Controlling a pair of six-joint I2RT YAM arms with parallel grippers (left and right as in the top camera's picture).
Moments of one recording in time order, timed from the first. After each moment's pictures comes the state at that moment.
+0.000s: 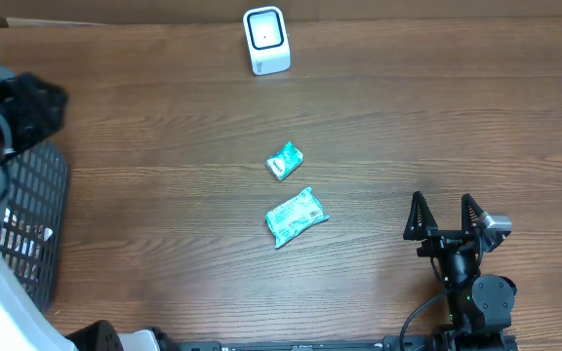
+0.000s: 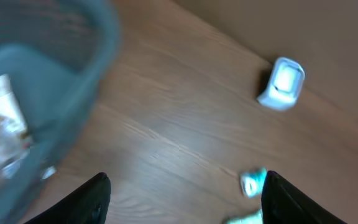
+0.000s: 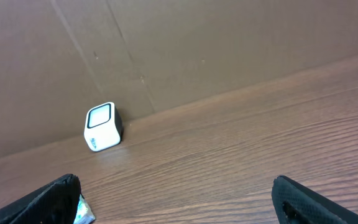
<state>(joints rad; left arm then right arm) 0.41 1.53 2.27 -1.61 0.21 -0.24 0.05 0.01 0.02 -0.03 -0.01 0.33</state>
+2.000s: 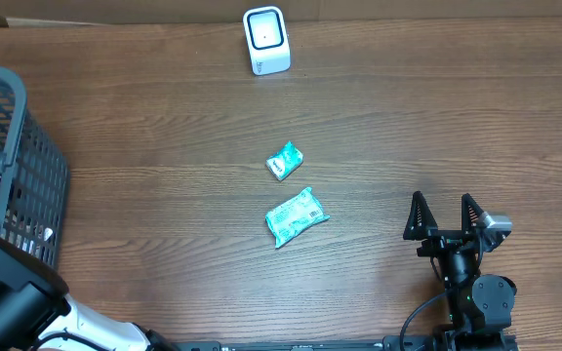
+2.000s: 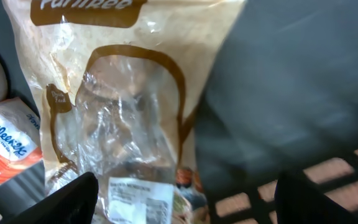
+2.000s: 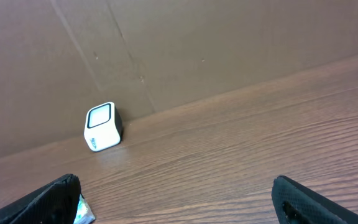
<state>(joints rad) 0.80 1.92 1.61 -1.15 -0.09 -0.29 0.05 0.01 0.02 -0.03 -0.01 0.33</state>
